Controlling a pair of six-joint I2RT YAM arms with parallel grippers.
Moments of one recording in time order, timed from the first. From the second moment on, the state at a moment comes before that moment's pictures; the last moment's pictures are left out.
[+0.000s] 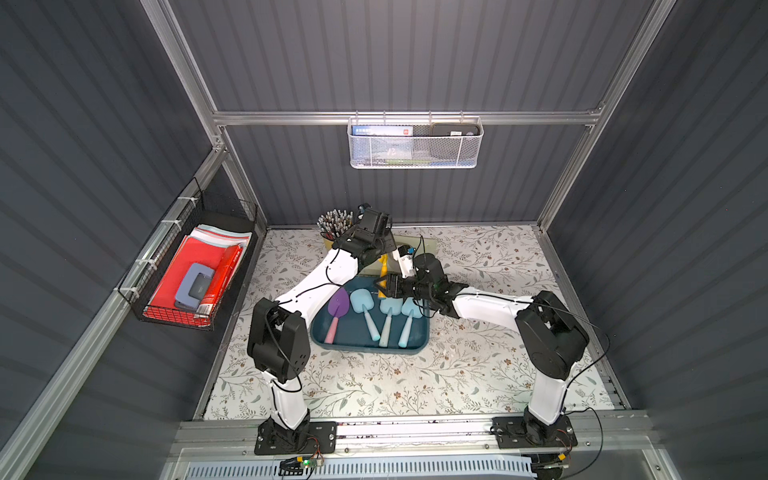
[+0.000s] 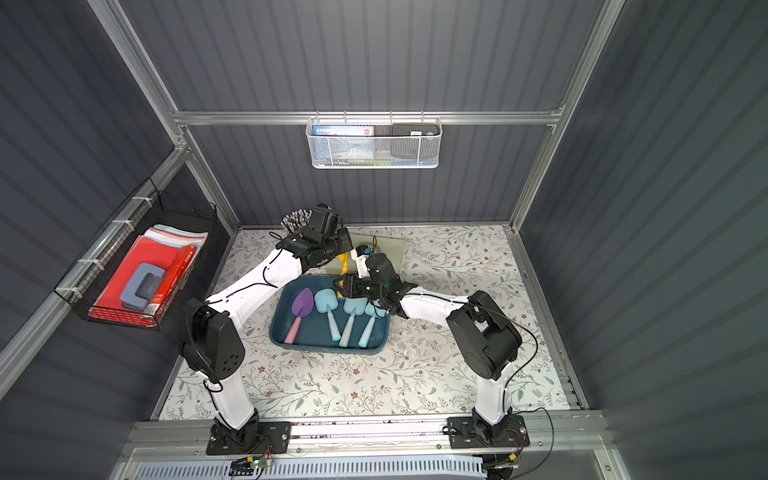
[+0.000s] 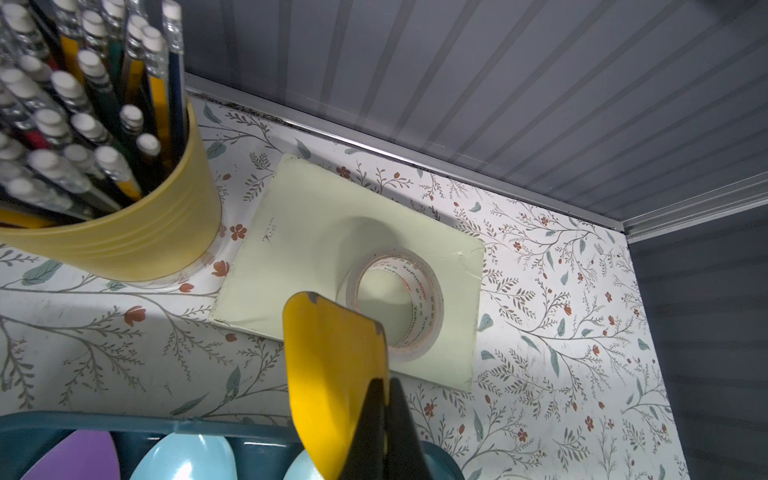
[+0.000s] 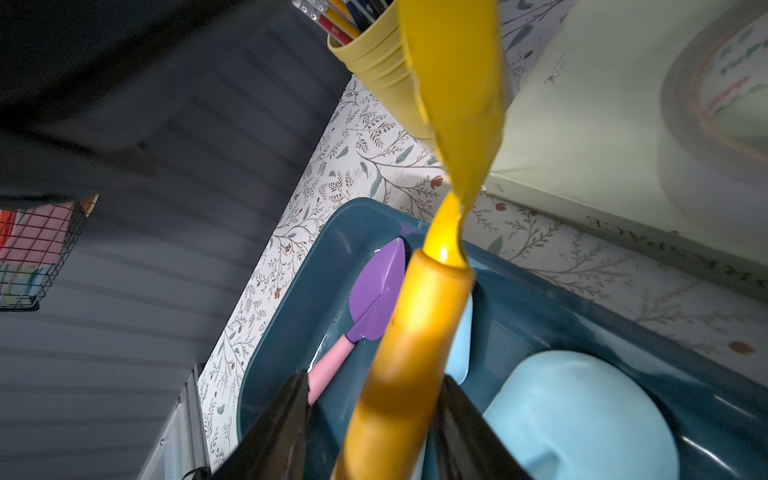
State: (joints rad) left arm -0.51 1.84 1.68 -0.50 -0.16 -0.66; right arm 0.76 1.88 1.18 0.27 -0.35 0.62
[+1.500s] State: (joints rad) left arm -0.48 1.41 1.52 -0.22 -0.46 -0.63; right arm 0.23 1.34 0.73 0.12 -0.37 0.67
